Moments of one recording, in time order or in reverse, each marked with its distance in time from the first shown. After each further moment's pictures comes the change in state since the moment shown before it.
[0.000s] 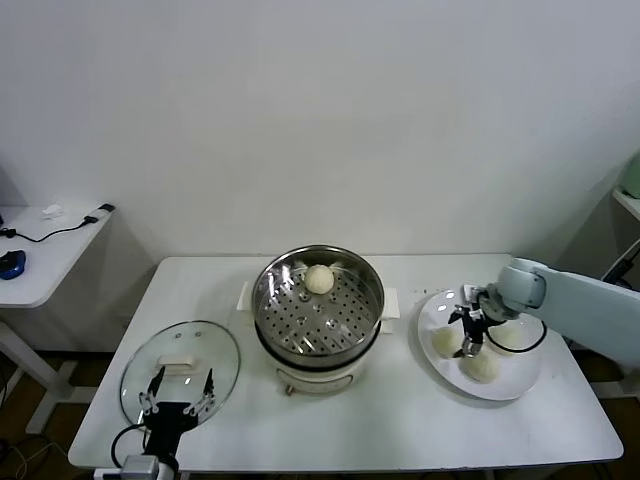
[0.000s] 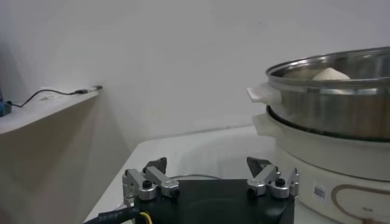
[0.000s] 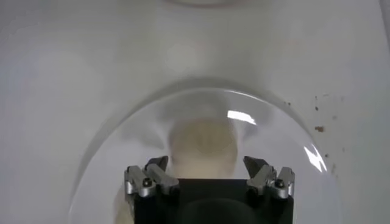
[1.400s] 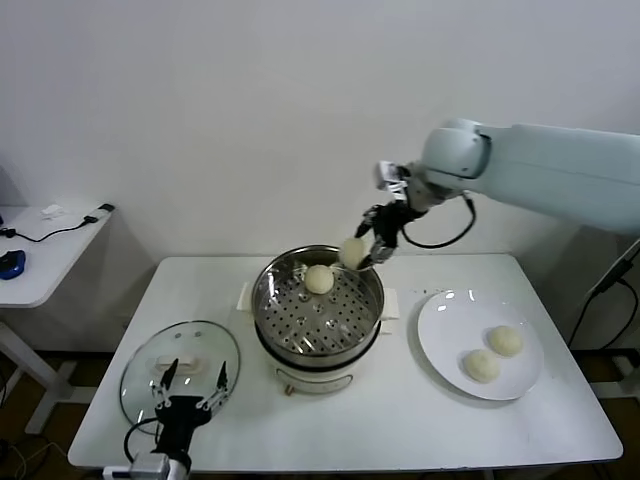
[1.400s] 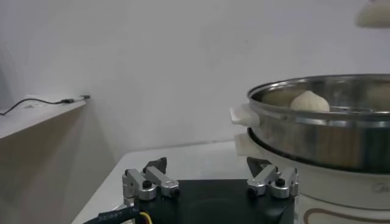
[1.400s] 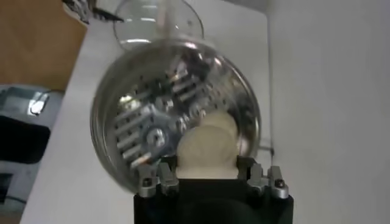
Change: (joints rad) left arm 0.009 -0.036 0.047 -0.057 0.016 0.009 0.010; right arm 0.680 0.390 -0.281 0.261 0.559 -0.154 -0.005
